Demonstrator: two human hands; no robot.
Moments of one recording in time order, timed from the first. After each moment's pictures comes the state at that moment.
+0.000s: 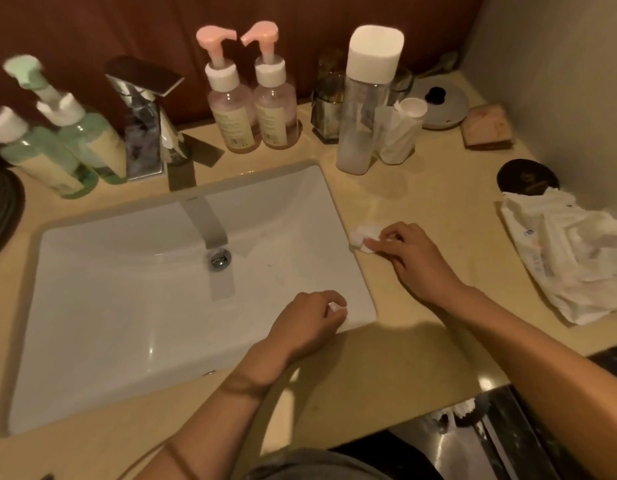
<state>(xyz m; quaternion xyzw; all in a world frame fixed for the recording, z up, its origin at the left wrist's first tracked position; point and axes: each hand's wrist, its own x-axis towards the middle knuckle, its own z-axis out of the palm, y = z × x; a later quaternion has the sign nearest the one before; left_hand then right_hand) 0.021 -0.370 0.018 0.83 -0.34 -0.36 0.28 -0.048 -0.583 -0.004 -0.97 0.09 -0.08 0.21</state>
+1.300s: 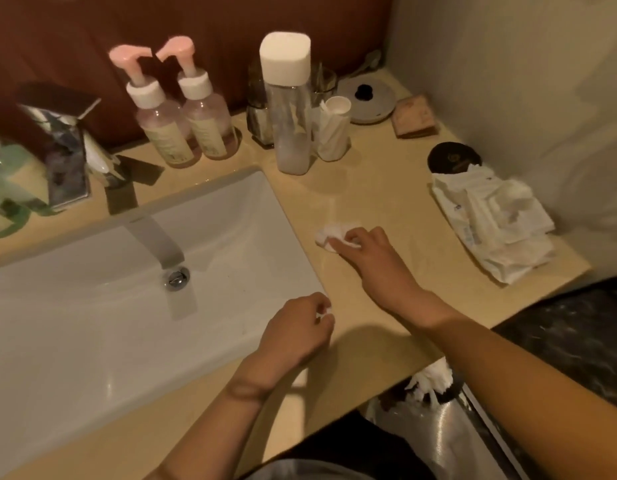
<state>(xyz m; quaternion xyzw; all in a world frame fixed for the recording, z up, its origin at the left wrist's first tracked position) -0.020 -0.402 0.025 0.84 -0.37 -0.33 0.22 -0.085 -0.572 -0.009 -0.98 0.15 -0.07 0.13</state>
